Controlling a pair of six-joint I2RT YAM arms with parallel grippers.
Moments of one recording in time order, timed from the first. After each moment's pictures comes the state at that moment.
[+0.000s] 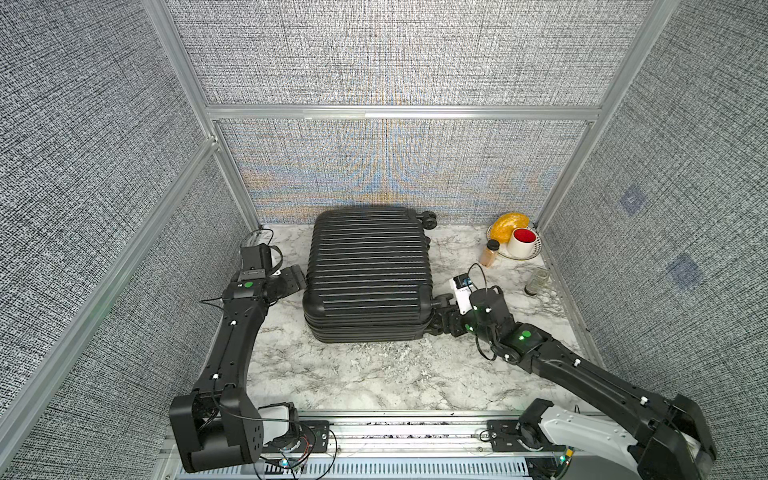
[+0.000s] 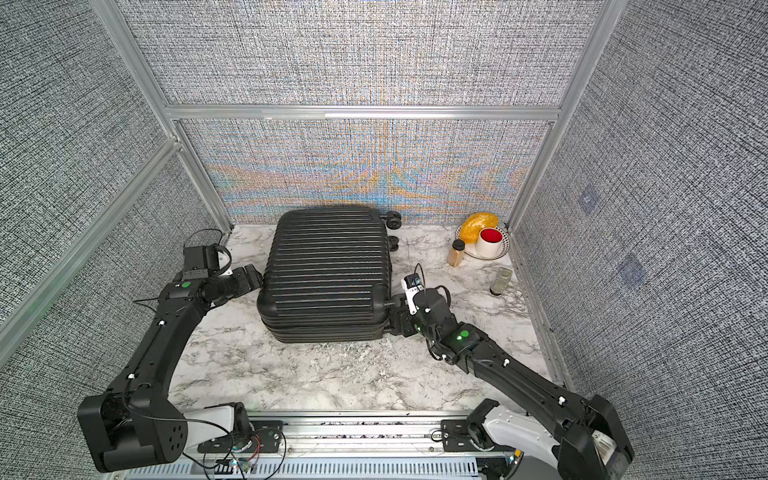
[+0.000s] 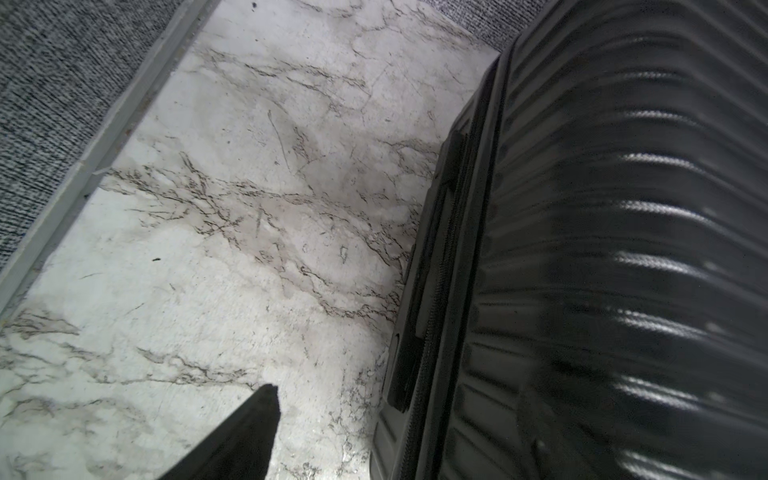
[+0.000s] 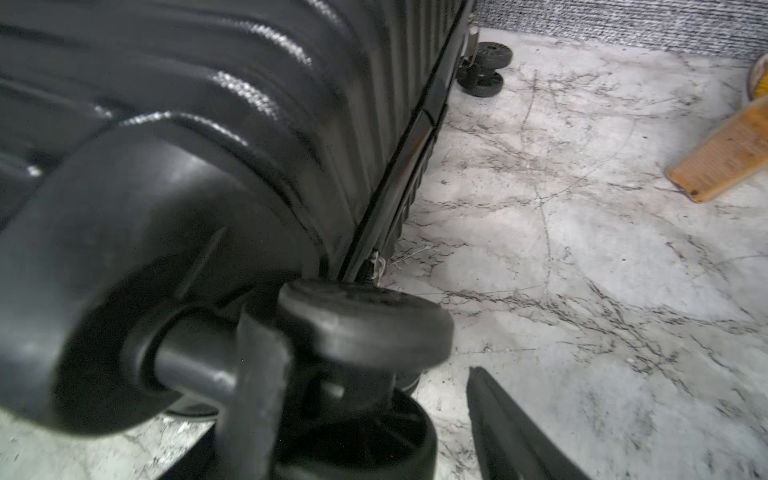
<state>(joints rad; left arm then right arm) 0.07 1.26 1.05 -0.66 0.16 -0.33 0.60 1.05 0.69 -0.24 0.12 0.26</state>
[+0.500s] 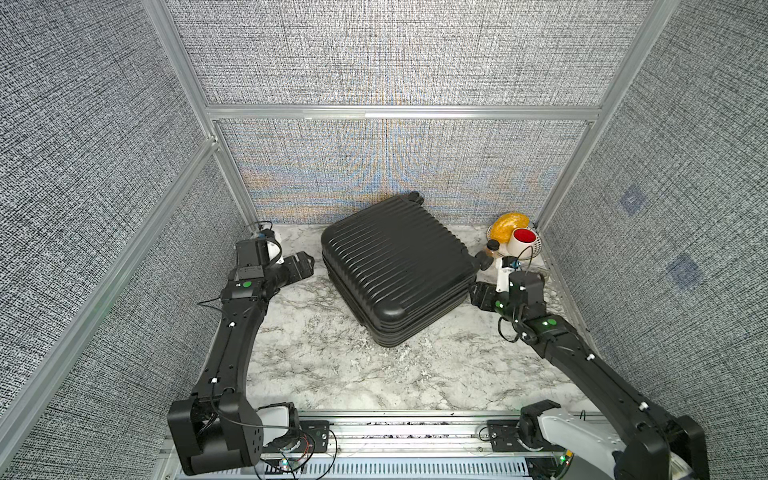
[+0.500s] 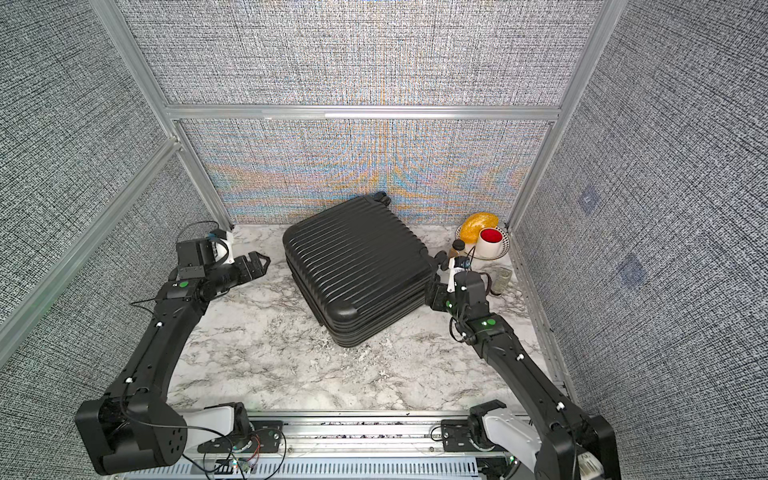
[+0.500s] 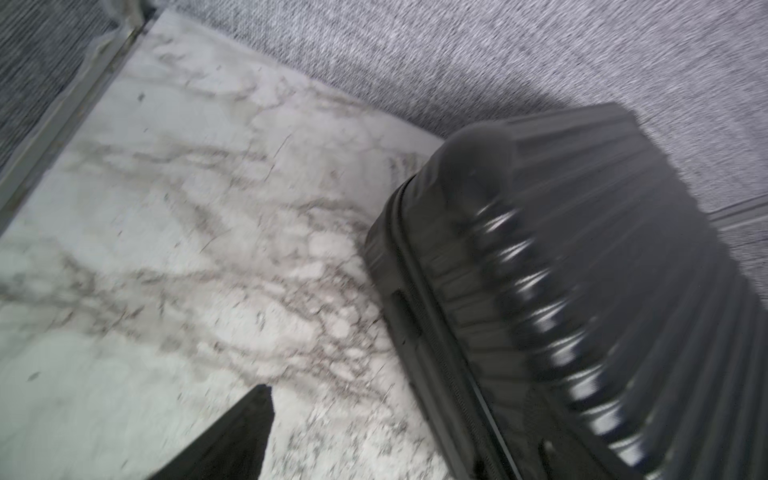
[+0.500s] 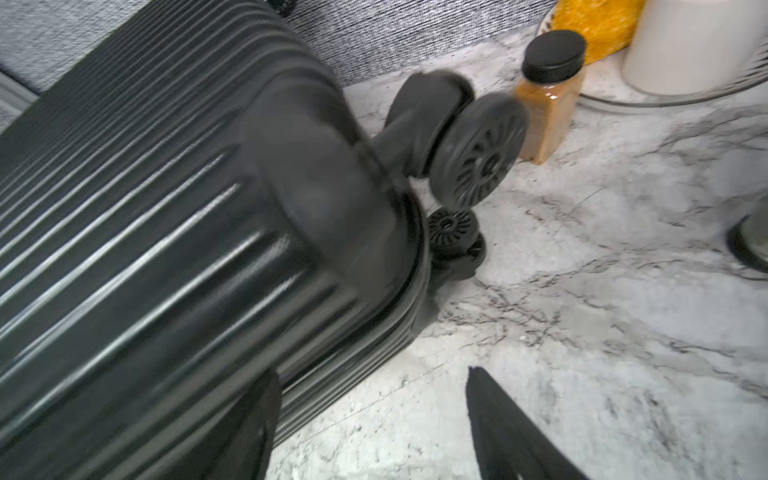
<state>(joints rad) 0.07 1.30 1.13 -0.46 0.38 -0.30 0.27 1.00 0.68 -0.21 -0.07 0.41</state>
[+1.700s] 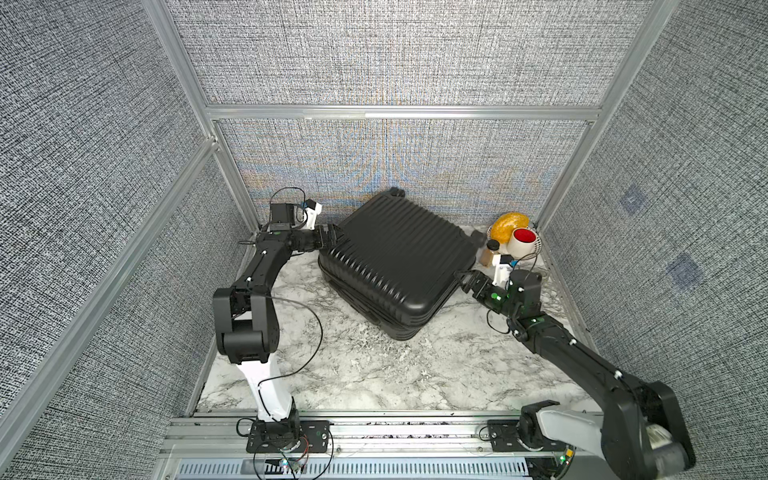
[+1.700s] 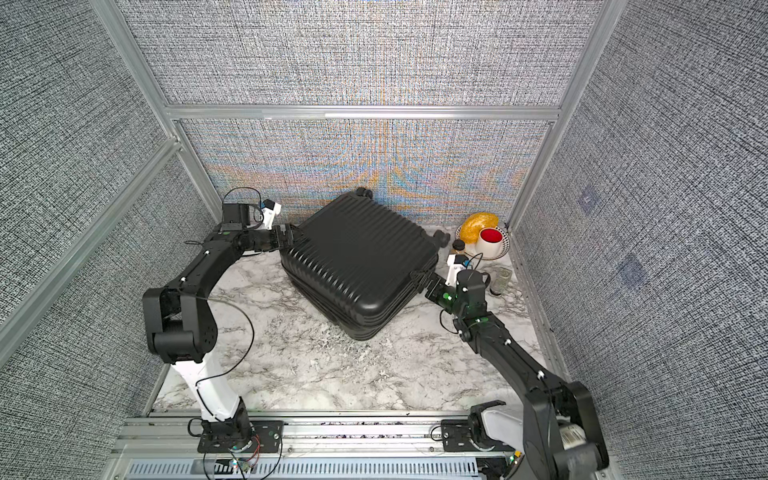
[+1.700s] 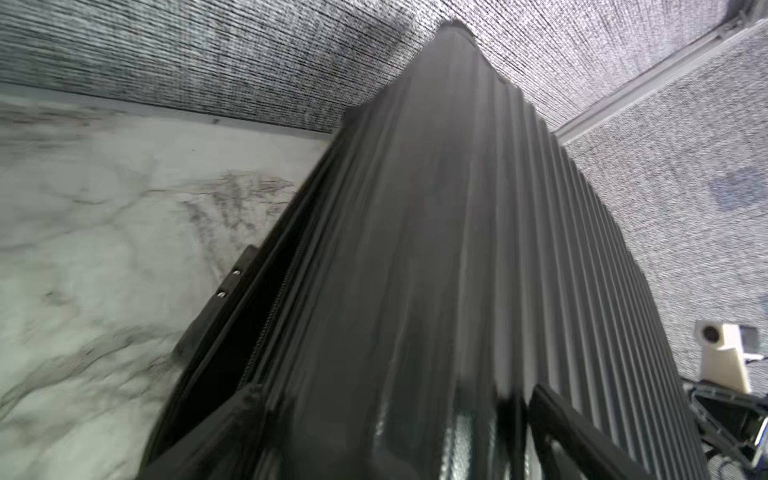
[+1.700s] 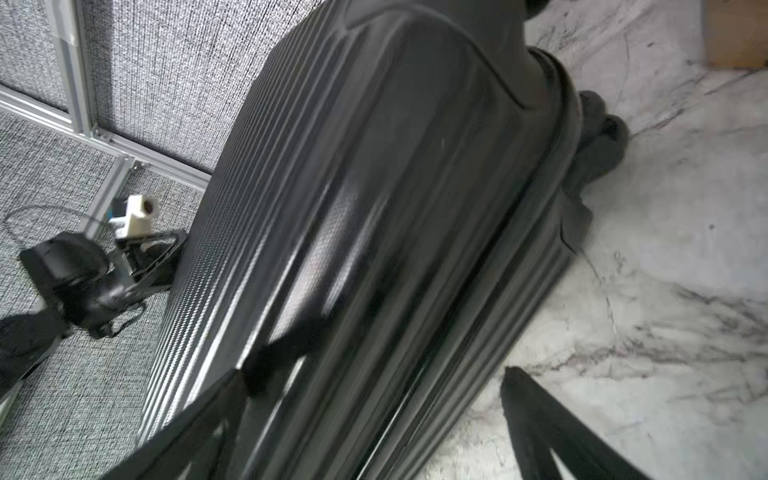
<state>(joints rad) -0.02 1.84 1.51 -0.41 0.76 -0.21 0.21 1.27 0.67 0.22 -0.35 0.78</state>
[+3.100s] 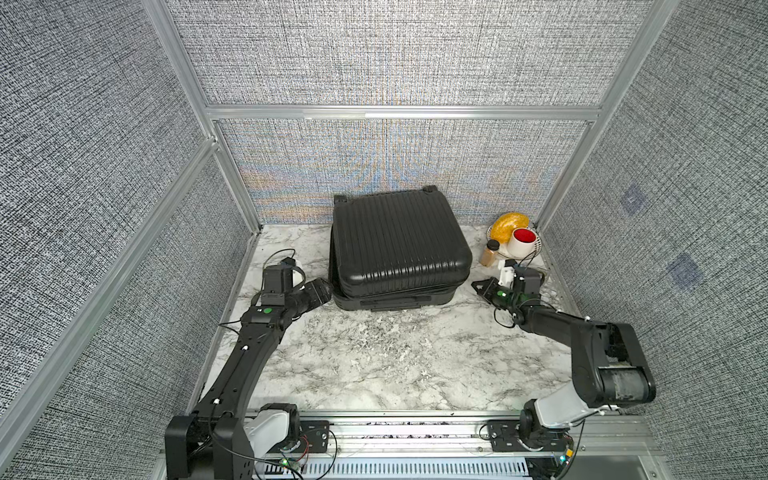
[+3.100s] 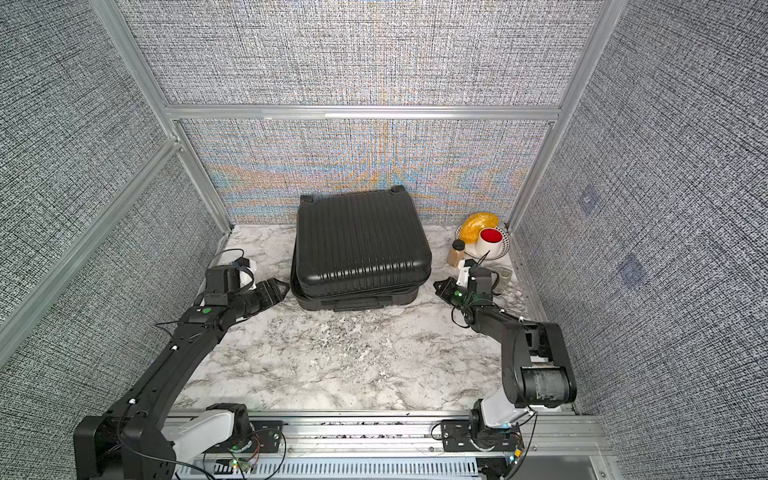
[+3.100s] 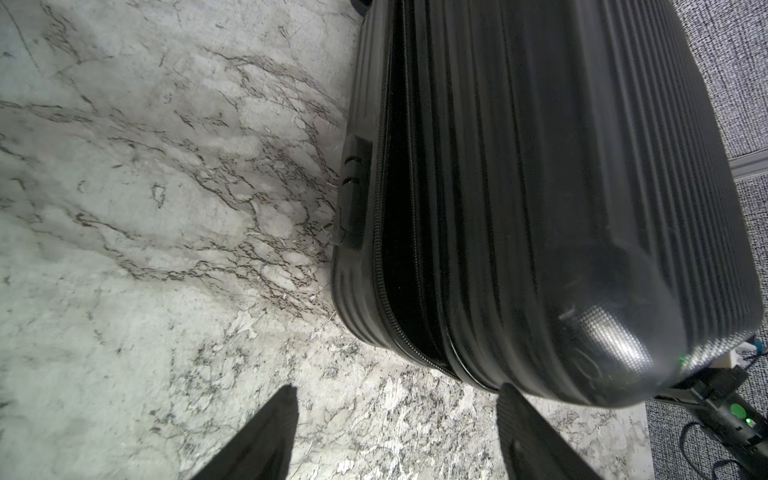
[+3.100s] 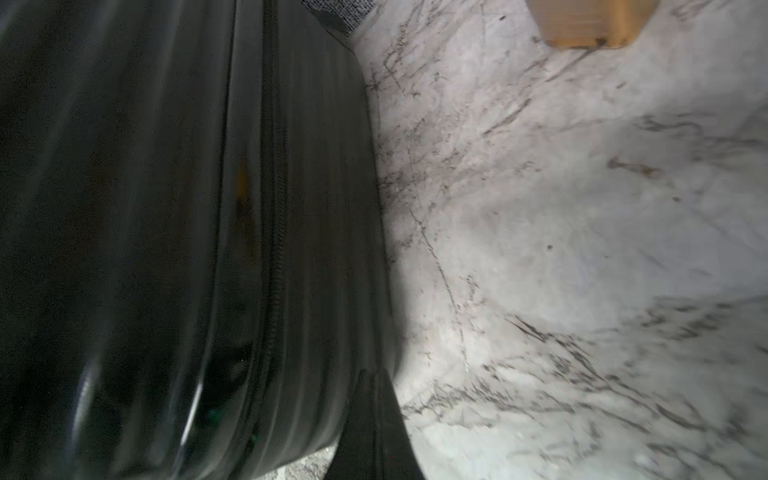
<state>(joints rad) -0.09 1.12 0.80 -0.41 0.33 -0.52 0.00 1.60 0.67 0.39 -0.53 0.72</state>
